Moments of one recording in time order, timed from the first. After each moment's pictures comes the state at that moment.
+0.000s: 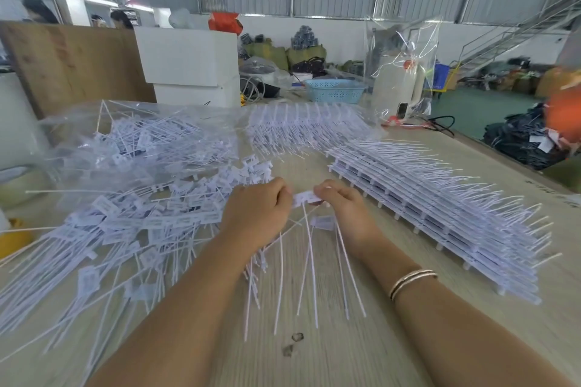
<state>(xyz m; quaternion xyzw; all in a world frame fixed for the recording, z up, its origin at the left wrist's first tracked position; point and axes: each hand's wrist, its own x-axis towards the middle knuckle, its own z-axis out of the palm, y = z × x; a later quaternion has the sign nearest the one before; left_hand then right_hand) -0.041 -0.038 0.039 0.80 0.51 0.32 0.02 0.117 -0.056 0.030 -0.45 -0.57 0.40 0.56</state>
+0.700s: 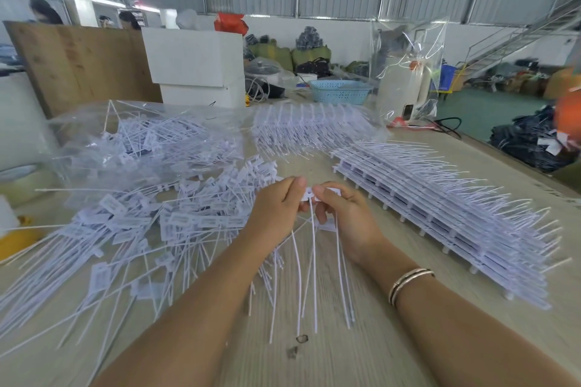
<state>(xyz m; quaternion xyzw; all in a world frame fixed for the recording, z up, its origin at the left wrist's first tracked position) -0.023 -0.041 0.033 0.71 0.42 0.48 0.30 0.109 -0.056 0.025 -0.37 -0.54 0.46 0.61</state>
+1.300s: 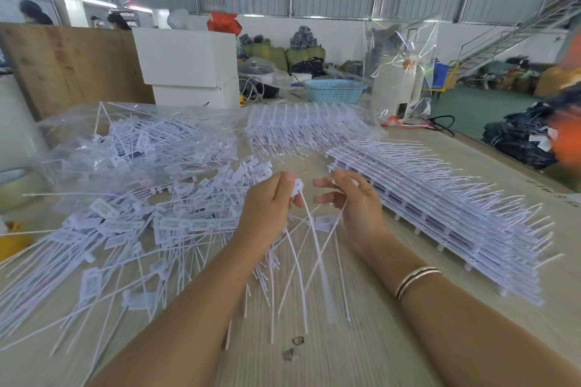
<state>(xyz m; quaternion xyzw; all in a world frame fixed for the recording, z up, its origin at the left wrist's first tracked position) -0.022 -0.037 0.031 0.68 0.44 0.52 0.28 0.127 -0.046 0.023 -0.37 -0.45 0.44 0.68</state>
